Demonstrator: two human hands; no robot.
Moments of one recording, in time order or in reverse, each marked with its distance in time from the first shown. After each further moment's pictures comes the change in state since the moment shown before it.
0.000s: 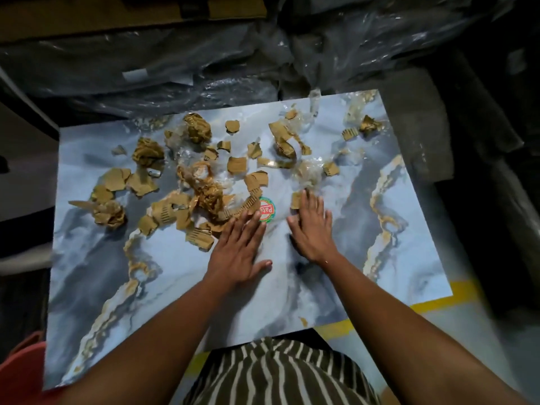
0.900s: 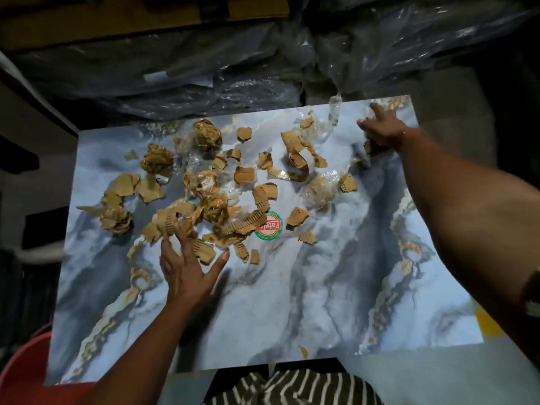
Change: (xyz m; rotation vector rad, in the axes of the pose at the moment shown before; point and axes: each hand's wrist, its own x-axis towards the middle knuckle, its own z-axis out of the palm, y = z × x) left_hand -0.038 -0.038 -0.010 -0.591 0.186 -0.855; right_hand 0.278 0.088 -0.190 0.126 -0.090 0.268
